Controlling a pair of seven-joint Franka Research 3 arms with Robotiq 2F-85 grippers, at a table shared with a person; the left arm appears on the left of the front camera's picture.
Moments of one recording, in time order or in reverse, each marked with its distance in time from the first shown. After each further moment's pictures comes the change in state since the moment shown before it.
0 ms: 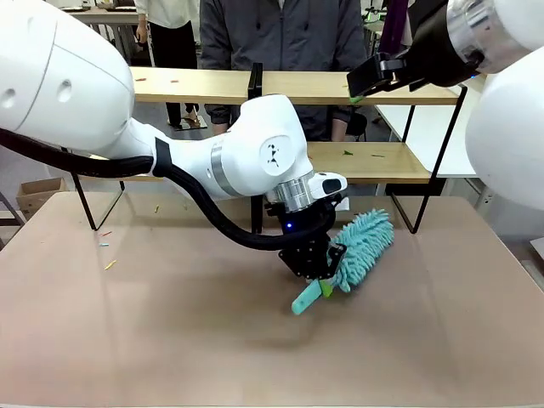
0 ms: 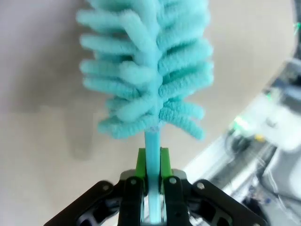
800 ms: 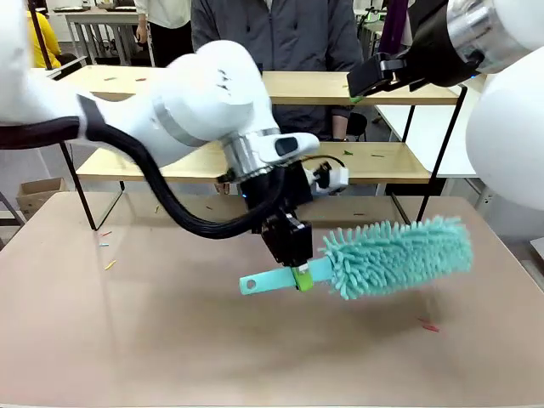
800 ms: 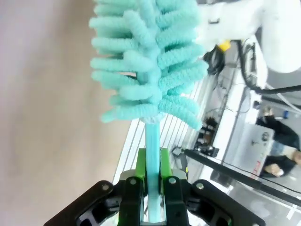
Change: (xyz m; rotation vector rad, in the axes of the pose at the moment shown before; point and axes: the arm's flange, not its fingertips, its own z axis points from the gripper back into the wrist) left arm -0.082 -0.023 0.080 -0.199 0.036 -0.458; right arm 0.000 0.000 0.000 0.000 0.000 0.000
